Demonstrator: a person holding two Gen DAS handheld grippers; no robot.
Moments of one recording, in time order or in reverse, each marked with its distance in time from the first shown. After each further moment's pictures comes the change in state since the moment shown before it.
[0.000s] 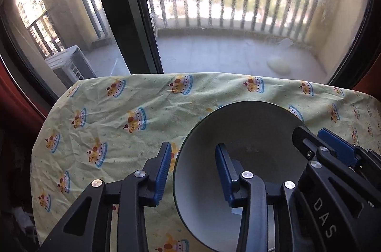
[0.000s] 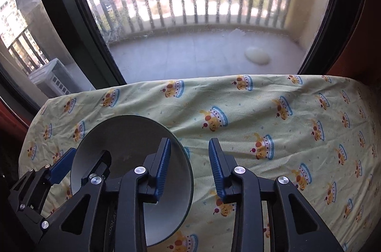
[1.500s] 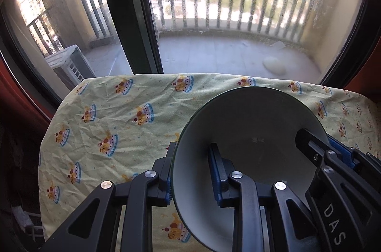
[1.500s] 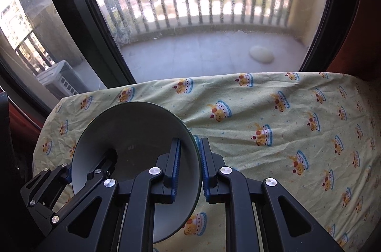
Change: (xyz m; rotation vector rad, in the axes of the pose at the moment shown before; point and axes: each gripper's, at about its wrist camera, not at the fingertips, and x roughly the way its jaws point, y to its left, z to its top) left arm -0.037 0.008 -0.007 0.002 -0.008 -0.018; right arm -0.039 0.005 -0.009 0.007 -0.008 0.035
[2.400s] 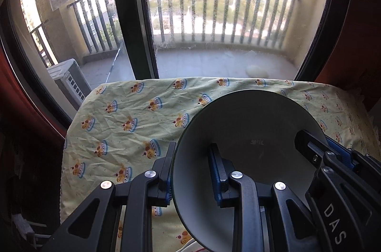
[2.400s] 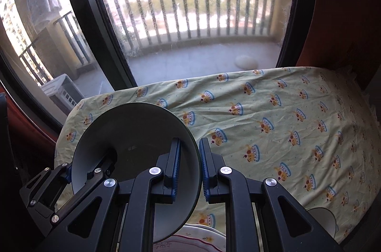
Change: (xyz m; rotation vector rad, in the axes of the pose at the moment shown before) left arm -0.111 0.015 -0.057 0.058 -0.086 -0.079; right arm -0.127 0.013 -0.064 0.059 -0.091 -0.054
